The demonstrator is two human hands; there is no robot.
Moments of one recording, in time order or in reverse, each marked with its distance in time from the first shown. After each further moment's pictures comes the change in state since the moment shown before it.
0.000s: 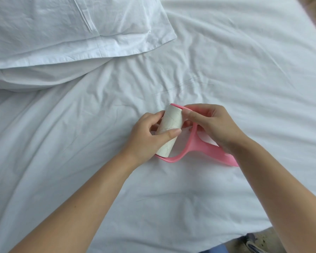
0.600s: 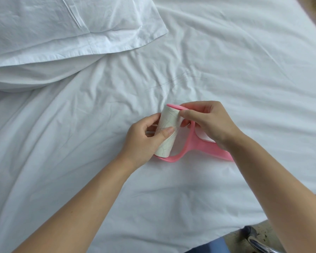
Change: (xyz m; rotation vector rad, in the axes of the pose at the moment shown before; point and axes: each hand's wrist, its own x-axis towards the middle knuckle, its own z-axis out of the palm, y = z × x) left_hand -0.010 -0.007 0.012 -0.079 -0.010 0.068; right_hand -0.008 0.003 -0.004 -0.018 0.038 -0.024
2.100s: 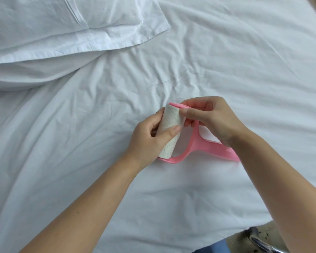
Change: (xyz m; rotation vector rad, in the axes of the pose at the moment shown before) left_hand 0.002 -0.002 0.004 -0.114 -0.073 0.028; right_hand 0.005 0.001 0.000 0.046 -0.083 -0.062
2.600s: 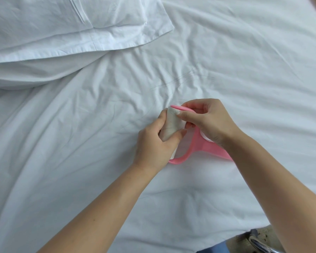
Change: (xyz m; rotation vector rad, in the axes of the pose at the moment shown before) left_hand -0.004 -0.005 0.016 0.265 0.258 -0.020; right_hand 0.007 0.005 0.014 -0.087 0.113 0.070
